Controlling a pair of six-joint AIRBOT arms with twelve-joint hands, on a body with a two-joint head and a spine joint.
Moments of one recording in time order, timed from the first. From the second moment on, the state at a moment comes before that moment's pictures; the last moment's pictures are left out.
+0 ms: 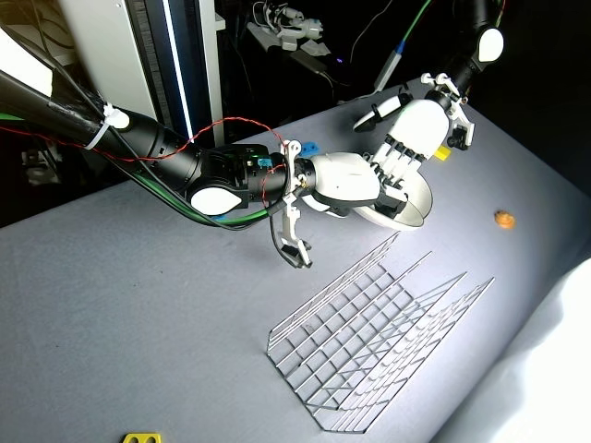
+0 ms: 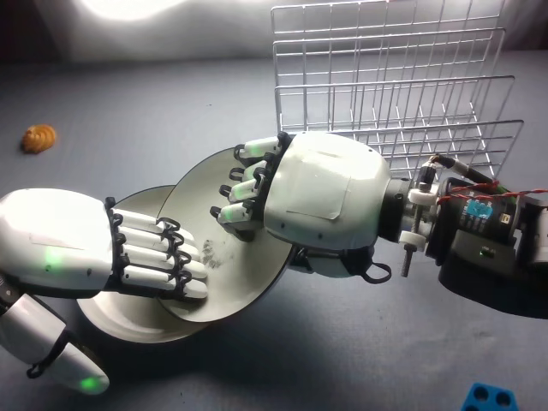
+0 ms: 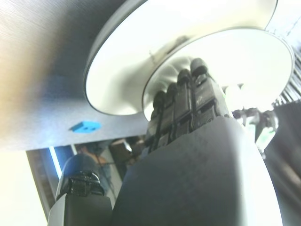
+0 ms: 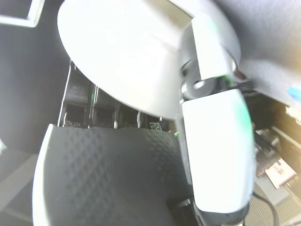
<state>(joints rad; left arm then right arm) 0.69 -0.99 1.41 1.36 -0.93 -0.03 -0.55 -1.41 1.23 -0.17 0.72 -1.27</state>
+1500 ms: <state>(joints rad) 0.58 -0.67 1.34 1.38 -1.03 -0.21 -0.50 -1.36 1.10 -0.13 0.71 -1.25</state>
